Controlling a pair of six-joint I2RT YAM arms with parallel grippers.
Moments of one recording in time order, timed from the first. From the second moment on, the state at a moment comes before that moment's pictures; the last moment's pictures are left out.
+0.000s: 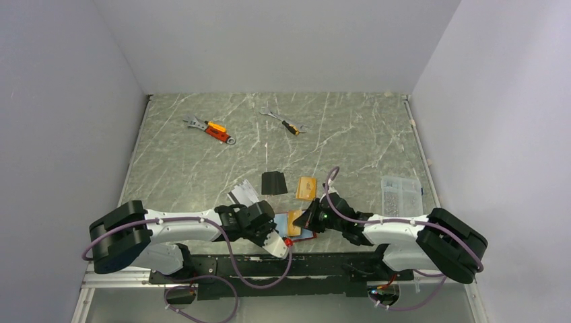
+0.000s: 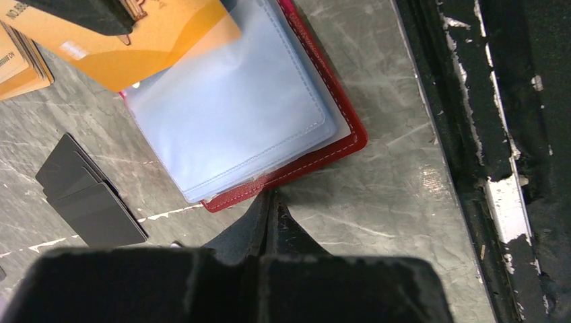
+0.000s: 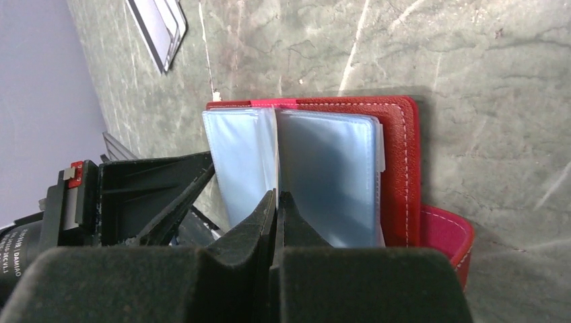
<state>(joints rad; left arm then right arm) -1.15 1.32 0.56 -0.26 0.05 0.94 0.90 1.22 0.24 0.35 -0.06 1.18</state>
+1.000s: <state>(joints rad) -1.16 1.33 0.56 -0.26 0.05 0.93 0.90 1.24 0.22 0.37 -0.14 1.17</state>
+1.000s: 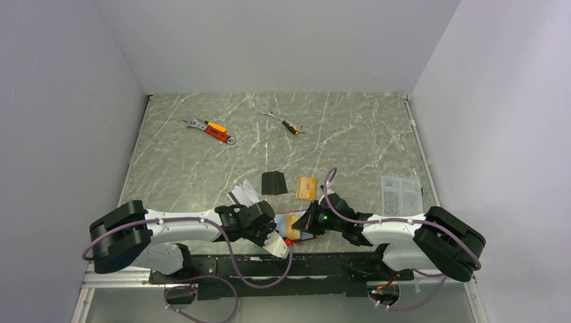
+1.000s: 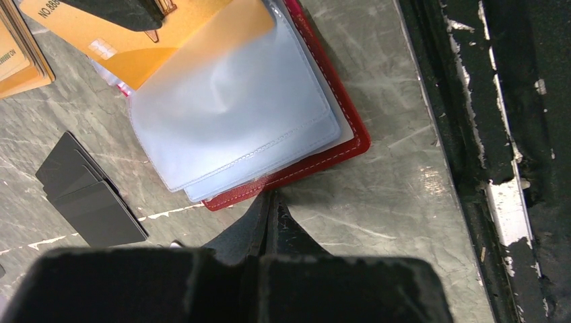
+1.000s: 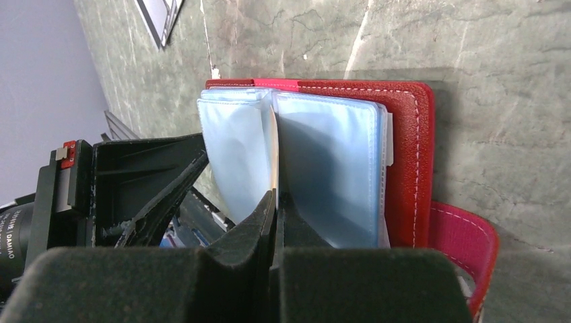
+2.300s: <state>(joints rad) -1.12 1.33 0.57 -0.28 0.05 0.95 0.88 1.26 0.38 0.06 -0.23 1.00</state>
